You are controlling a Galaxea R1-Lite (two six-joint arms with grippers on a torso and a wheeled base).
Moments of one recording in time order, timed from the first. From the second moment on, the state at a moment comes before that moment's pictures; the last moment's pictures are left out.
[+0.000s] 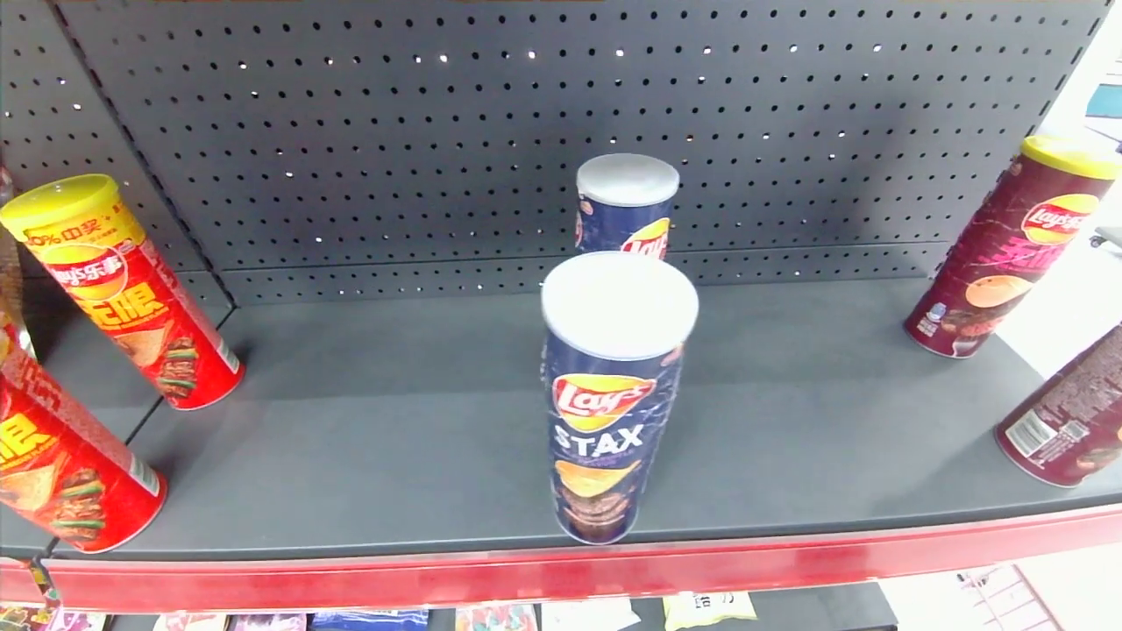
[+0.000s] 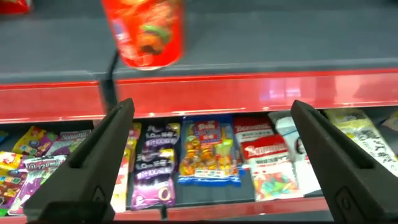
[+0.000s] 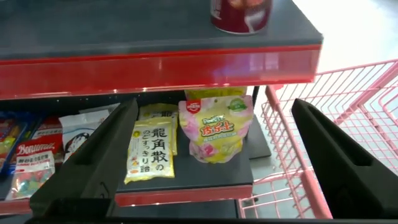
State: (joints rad) left arm 0.00 0.00 0.00 0.01 -0.03 0.00; right arm 0.00 0.00 0.00 0.00 -0.02 0.00
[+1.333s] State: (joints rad) left arm 0.00 0.00 0.00 0.01 -0.03 -0.01; right arm 0.00 0.00 0.00 0.00 -0.02 0.00
